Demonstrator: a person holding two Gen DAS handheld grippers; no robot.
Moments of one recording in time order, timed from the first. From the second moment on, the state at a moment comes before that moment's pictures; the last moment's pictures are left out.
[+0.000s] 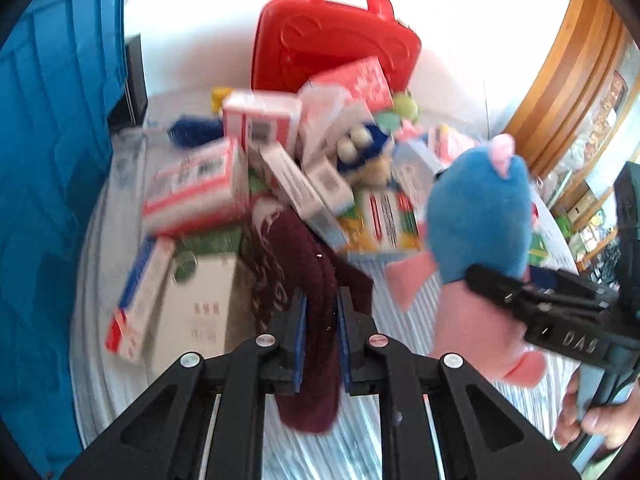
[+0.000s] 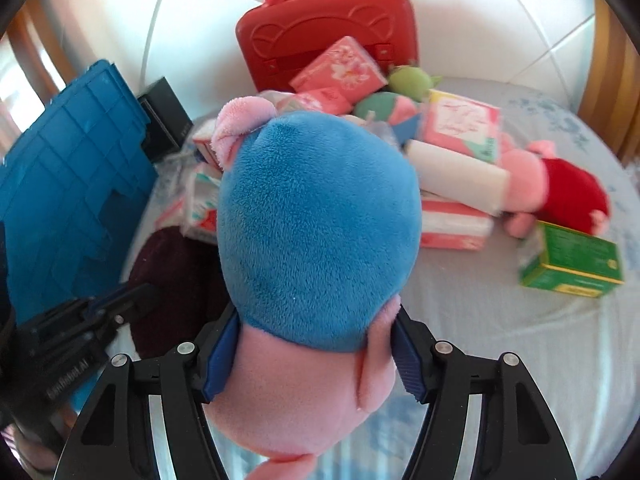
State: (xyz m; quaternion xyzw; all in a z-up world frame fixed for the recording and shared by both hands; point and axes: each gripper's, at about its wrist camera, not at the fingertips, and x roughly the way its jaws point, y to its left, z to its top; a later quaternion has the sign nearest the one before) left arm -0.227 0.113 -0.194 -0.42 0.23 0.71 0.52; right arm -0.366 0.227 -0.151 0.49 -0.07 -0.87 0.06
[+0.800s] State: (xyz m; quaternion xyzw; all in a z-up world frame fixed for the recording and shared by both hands) left arm -0.207 0.113 -0.231 -0.41 0.24 0.77 0.43; right arm -0.344 0.260 -0.200 0.52 -0.08 -0.85 0.06
